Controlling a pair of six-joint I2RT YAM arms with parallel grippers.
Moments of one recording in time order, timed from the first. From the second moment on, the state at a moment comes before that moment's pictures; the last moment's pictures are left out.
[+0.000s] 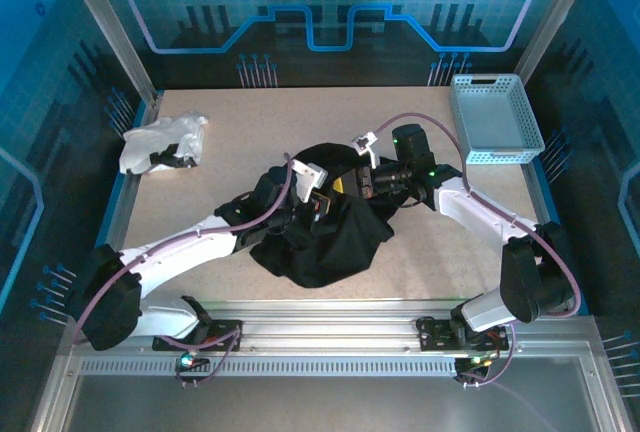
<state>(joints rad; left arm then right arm) -0.70 1.31 0.80 -0.06 0.16 -0.29 0.42 1.46 1.01 -0.19 -0.91 0.40</state>
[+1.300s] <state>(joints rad) -0.59 1.06 0.86 -0.12 0.37 -0.75 0.70 1.26 0.83 -0.20 -0.18 0.08</state>
